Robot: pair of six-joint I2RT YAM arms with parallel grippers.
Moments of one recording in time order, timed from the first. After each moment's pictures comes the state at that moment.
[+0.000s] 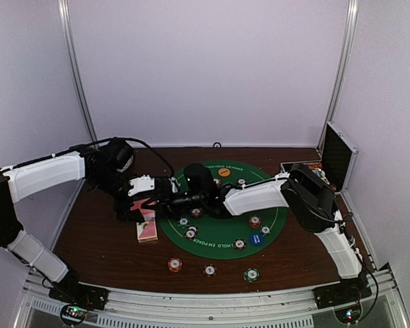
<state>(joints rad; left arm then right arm) -0.52 1.48 1.13 -0.85 0.23 0.87 0.98 2.35 1.66 0.49 -0.67 1.44</state>
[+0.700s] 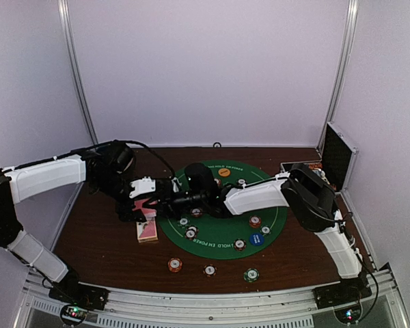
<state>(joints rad) -0.52 1.47 1.09 -0.79 0.24 0.86 0.98 2.35 1.66 0.49 -0.67 1.44</state>
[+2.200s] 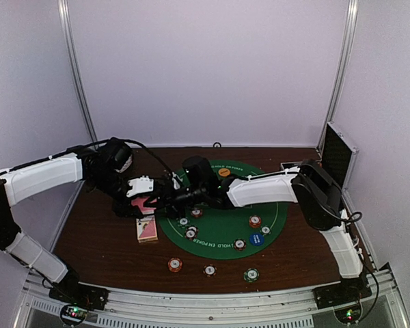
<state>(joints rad) -0.52 1.45 1.11 -0.84 0.21 0.91 0.97 2.29 1.70 0.22 -0.67 1.26</state>
